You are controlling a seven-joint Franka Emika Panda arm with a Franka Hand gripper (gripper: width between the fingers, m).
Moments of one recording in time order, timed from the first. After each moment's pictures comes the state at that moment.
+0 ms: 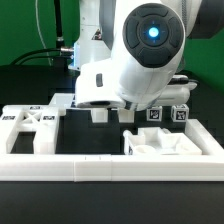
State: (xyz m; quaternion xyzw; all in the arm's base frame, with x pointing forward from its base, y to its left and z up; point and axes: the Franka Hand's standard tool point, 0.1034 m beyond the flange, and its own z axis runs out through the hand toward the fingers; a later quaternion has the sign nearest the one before) arm 0.466 0.037 0.026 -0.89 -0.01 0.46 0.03
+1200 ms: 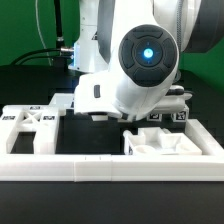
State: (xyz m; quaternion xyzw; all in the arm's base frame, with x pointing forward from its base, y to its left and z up) arm 0.456 0.033 0.010 -0.88 -0.01 0.47 0.03
